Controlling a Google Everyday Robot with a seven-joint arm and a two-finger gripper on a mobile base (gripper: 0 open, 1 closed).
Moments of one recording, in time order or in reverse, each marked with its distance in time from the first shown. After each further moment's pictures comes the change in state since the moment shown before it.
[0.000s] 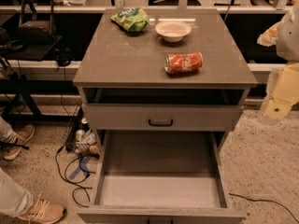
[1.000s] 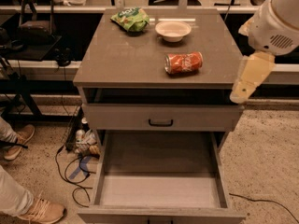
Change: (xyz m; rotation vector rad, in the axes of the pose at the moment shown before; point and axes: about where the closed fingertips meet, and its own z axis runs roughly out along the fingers) arm -0.025 -0.057 0.036 0.072 -0.059 0.017
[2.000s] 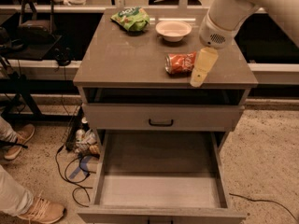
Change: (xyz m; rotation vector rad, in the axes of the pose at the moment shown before) arm -0.056 -0.078 0.117 -0.066 -0.001 -0.016
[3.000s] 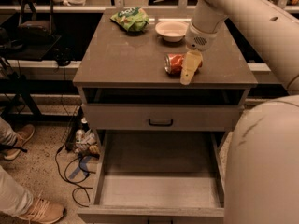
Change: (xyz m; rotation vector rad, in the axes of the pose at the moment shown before) arm -0.019 -0.030 0.067 -0.126 0.044 -0.020
